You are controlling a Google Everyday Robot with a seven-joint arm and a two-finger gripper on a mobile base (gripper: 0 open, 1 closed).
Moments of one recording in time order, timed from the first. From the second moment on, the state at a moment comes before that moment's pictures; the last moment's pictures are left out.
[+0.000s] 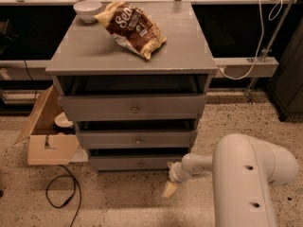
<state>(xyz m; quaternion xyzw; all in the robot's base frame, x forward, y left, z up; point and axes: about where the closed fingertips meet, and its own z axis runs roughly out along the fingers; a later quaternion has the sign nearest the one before) 0.591 -0.080 0.226 -0.61 0.75 0.12 0.22</state>
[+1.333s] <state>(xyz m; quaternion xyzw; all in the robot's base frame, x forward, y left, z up) 0.636 -0.041 0.196 -0.69 0.69 0.06 0.21</state>
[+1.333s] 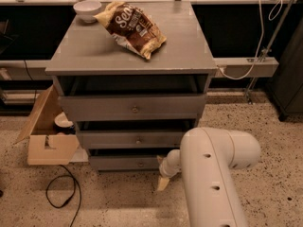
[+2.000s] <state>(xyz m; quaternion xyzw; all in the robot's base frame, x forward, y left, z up) 0.663 -0.033 0.190 -0.72 0.66 0.03 0.22</state>
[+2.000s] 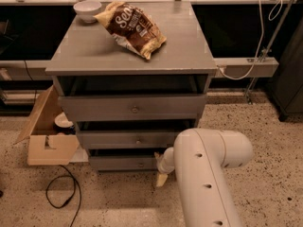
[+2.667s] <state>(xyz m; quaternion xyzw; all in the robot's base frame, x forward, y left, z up) 0.691 -0.027 0.168 -0.70 0.68 -0.02 0.20</state>
